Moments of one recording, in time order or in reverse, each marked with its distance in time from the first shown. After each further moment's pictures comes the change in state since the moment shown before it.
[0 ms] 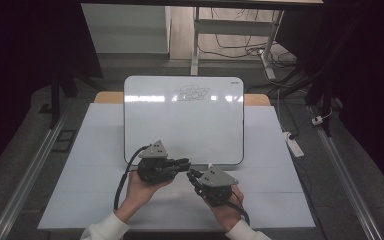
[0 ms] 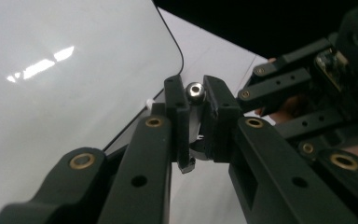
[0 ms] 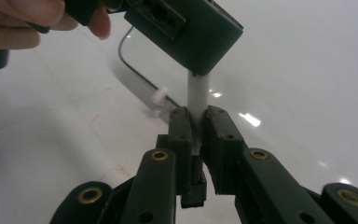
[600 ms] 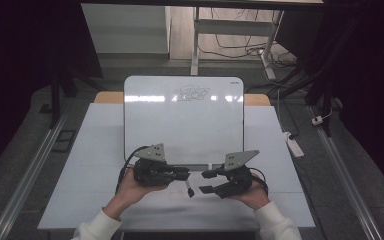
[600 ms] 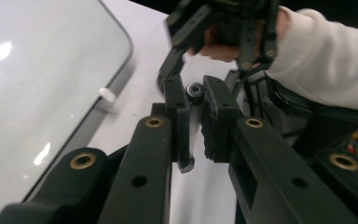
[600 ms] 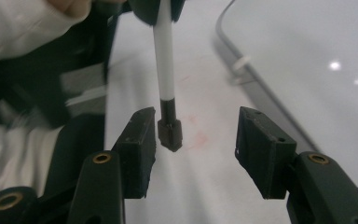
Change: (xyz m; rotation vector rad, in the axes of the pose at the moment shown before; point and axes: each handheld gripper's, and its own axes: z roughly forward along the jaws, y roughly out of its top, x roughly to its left) left arm -0.002 0.006 -0.011 0.088 -0.219 0.129; right arm -0.079 -0.009 -0.011 0.105 0.604 -0.006
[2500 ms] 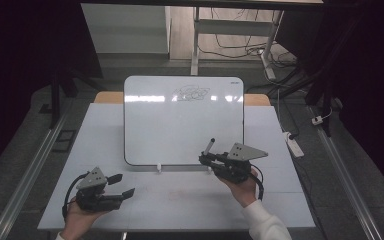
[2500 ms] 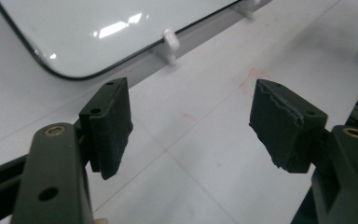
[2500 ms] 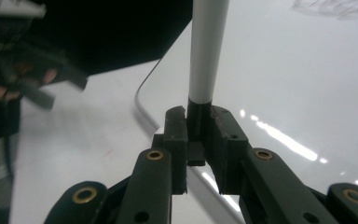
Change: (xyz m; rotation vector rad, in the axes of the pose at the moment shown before) left arm -0.005 -0.135 -0.088 -0.006 0.480 -0.238; right arm -0.003 0.017 -0.002 -0.300 -0.376 0.031
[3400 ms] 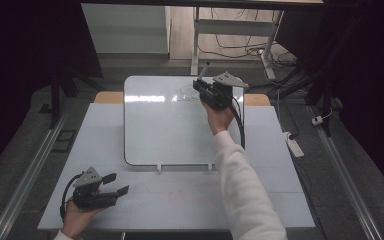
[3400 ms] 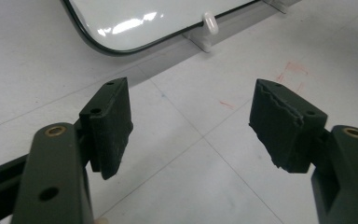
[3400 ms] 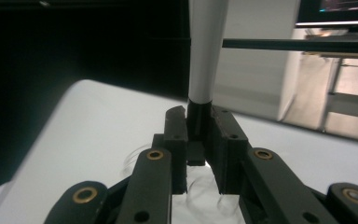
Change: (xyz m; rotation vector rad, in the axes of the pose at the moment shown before) left arm 0.022 -0.017 0.005 -0.016 0.041 -0.067; right arm -0.116 0.111 0.114 -0.148 -0.358 0.104
